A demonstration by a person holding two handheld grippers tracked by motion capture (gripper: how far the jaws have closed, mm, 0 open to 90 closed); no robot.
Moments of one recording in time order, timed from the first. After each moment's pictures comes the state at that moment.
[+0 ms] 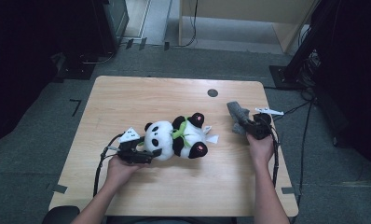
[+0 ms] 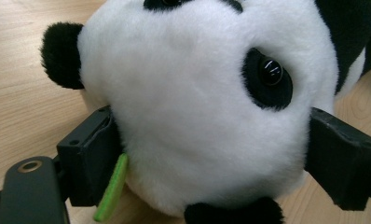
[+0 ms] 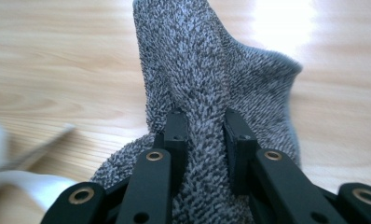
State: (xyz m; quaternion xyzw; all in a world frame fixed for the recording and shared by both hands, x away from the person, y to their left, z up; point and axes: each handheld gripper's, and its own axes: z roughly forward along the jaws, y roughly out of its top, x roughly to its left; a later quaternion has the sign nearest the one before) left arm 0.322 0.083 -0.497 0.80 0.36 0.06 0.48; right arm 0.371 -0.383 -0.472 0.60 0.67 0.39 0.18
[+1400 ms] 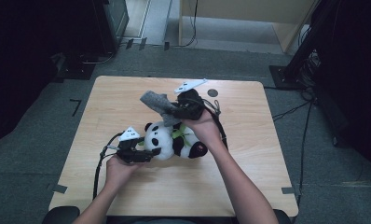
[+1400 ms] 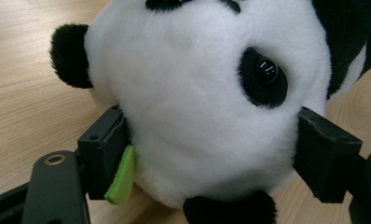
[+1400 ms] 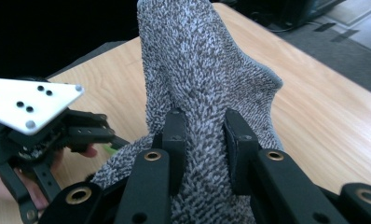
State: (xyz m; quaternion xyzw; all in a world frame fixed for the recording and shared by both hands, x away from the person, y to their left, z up) left arm 0.321 0.083 -0.491 0.80 0.37 0.06 0.47; right arm 0.386 -0.150 -0.354 0.31 0.84 0.43 0.09
